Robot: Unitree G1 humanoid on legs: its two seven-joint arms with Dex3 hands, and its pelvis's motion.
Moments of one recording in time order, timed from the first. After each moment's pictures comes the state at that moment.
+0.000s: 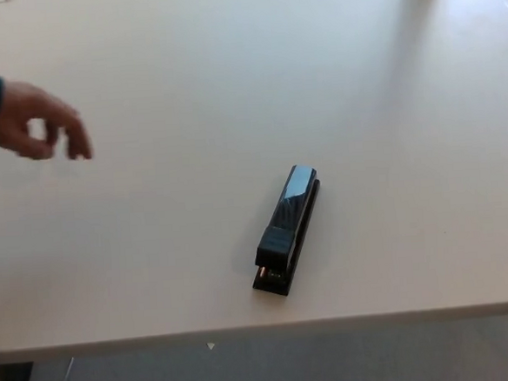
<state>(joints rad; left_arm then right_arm) 0.14 0.46 0.24 1.06 -0.04 -0.39 -0.31 0.27 -0.40 -0.09 1.23 0.22 -0.21 0.34</state>
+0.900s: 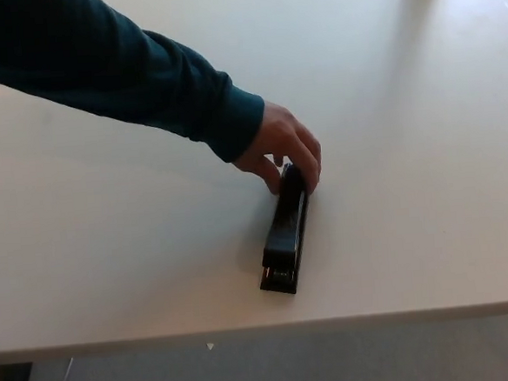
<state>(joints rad) 0.13 0.51 0.21 1.06 -0.04 -0.45 -0.30 0.21 -0.42 -0.17 1.34 0.13 -0.12 0.50</state>
